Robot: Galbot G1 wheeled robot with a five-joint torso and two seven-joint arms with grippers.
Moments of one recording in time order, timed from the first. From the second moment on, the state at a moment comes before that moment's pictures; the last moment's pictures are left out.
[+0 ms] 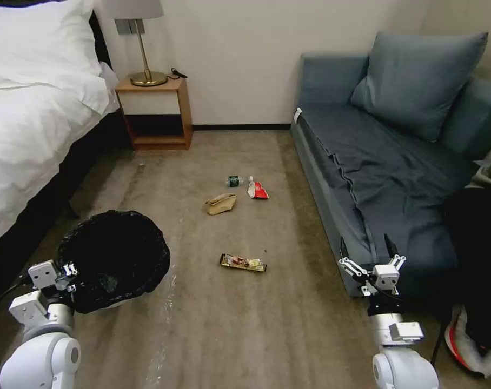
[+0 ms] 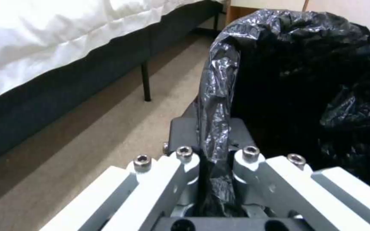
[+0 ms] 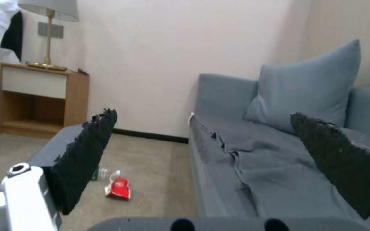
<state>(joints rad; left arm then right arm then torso) 1.47 -1.42 -0.93 -2.06 -0.33 0.34 -0.18 -1.52 1.47 0.68 1.92 0.03 0.38 -0.08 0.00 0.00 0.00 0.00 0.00</state>
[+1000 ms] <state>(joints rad) 1.45 -1.40 -0.98 -2.04 -0.35 0.34 -0.18 -1.53 1.46 0.68 1.93 0.03 0.38 -0.08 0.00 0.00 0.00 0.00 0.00</state>
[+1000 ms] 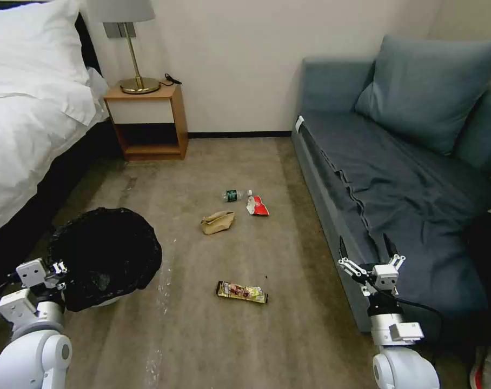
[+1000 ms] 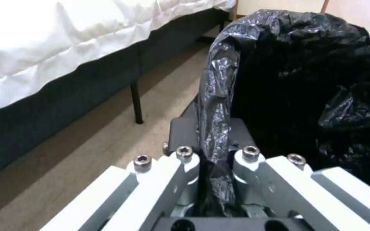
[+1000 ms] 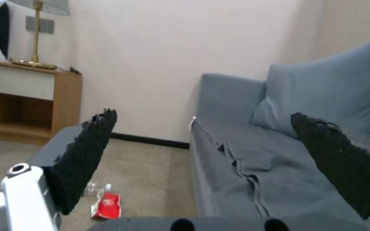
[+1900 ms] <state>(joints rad) 1.45 -1.40 -0.98 -2.03 -0.35 0.33 -0.18 -1.52 1.46 0.67 1.92 0.03 0.41 -0.10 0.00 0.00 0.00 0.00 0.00</state>
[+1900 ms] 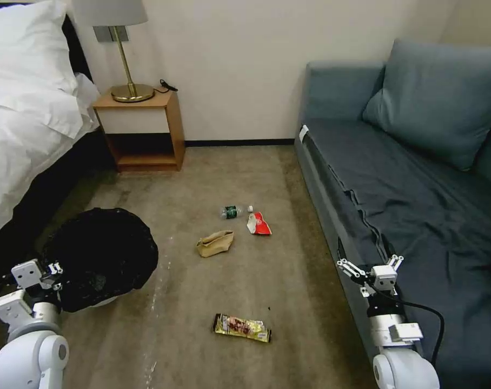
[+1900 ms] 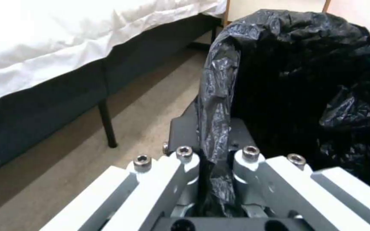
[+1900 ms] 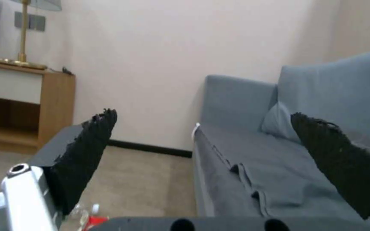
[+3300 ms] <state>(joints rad) 1.46 -1.44 -0.94 -2.07 -0.29 0.36 -0.17 -1.18 0.94 0.23 1.68 0.09 0.27 -0.62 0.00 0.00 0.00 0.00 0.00</state>
